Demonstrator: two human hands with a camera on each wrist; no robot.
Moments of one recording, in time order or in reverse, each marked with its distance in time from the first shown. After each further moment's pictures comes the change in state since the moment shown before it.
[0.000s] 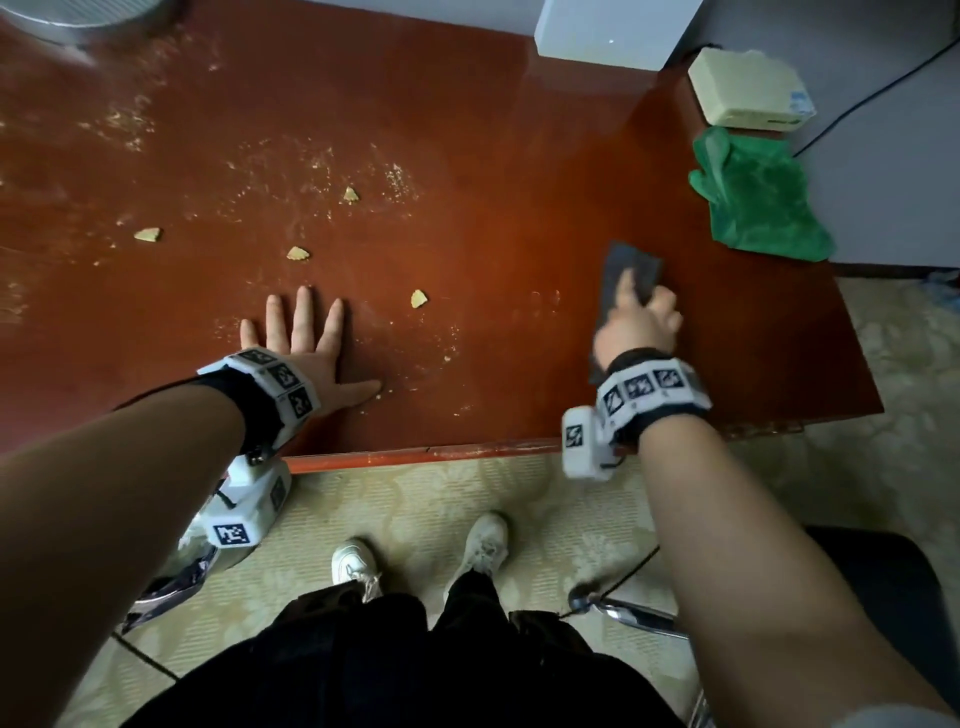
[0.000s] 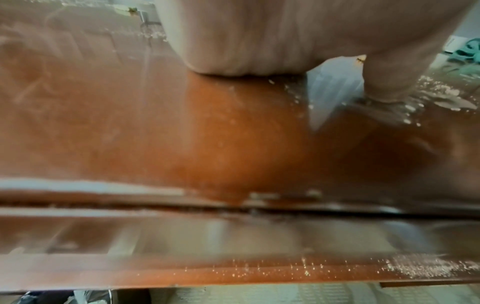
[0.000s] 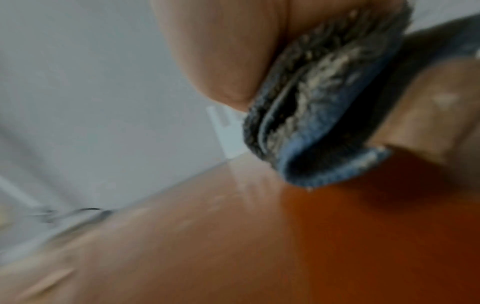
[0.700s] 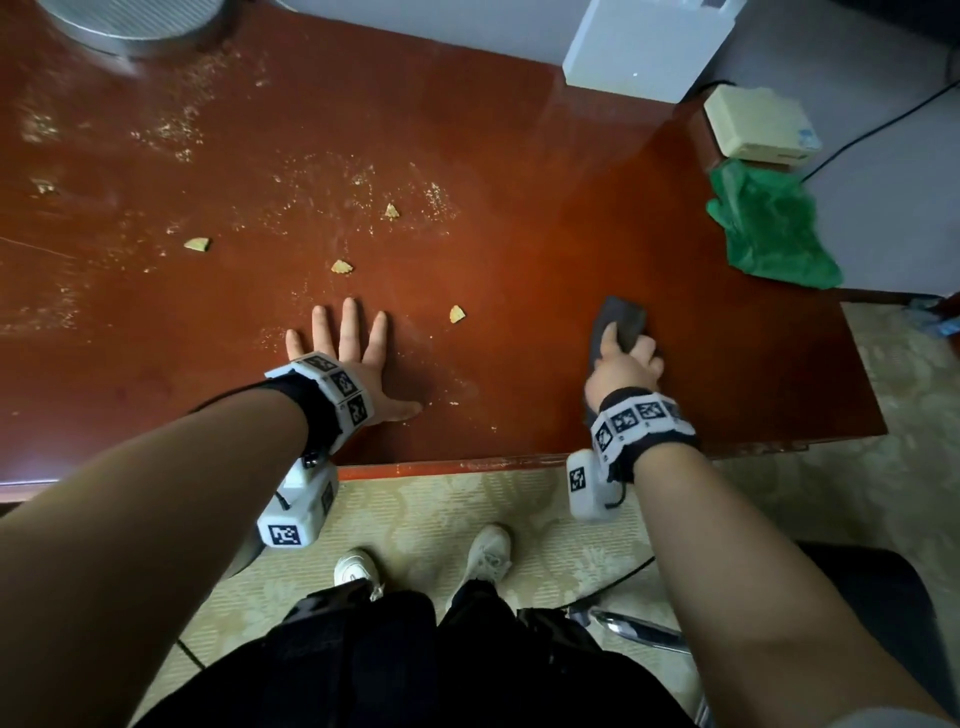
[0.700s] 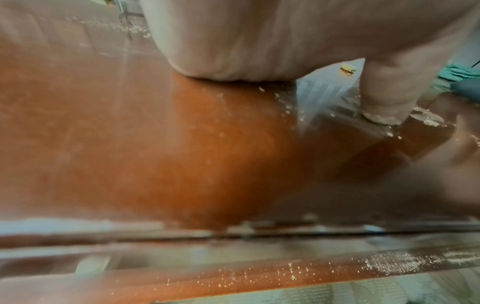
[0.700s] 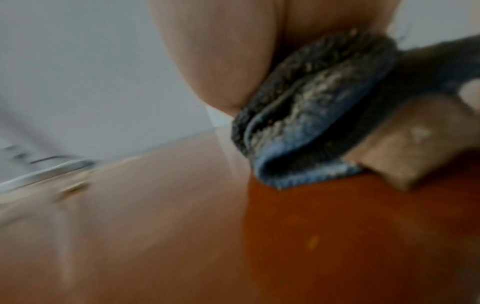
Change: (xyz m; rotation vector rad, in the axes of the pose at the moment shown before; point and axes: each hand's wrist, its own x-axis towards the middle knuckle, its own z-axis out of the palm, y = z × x) left_hand 0.000 -0.004 -0.006 0.005 -0.060 0.043; right_hand -0.019 -0.022 0.030 -0.154 -0.148 0.055
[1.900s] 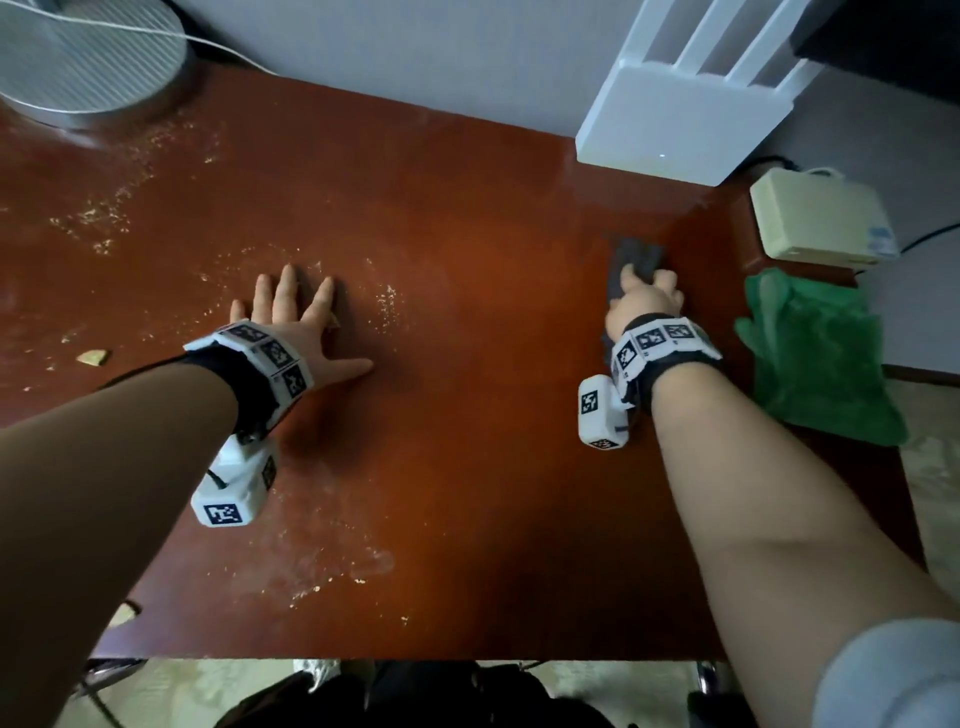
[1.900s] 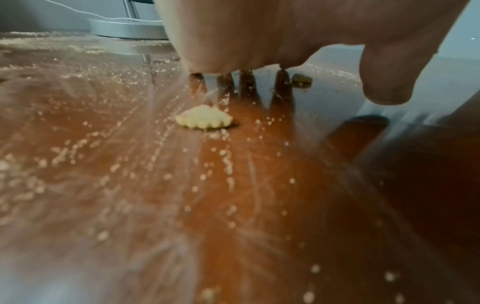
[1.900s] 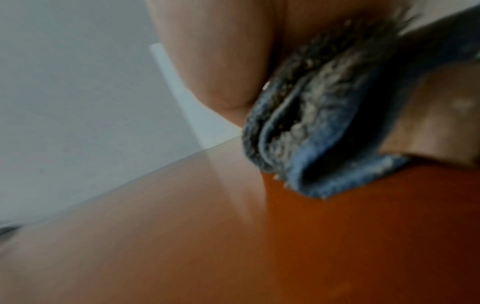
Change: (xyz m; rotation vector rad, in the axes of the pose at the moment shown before) left_hand 0.114 0.015 -0.126 -0.224 0.087 -0.178; right_hand 0.209 -0.080 -0.123 0.017 0.126 -0.230
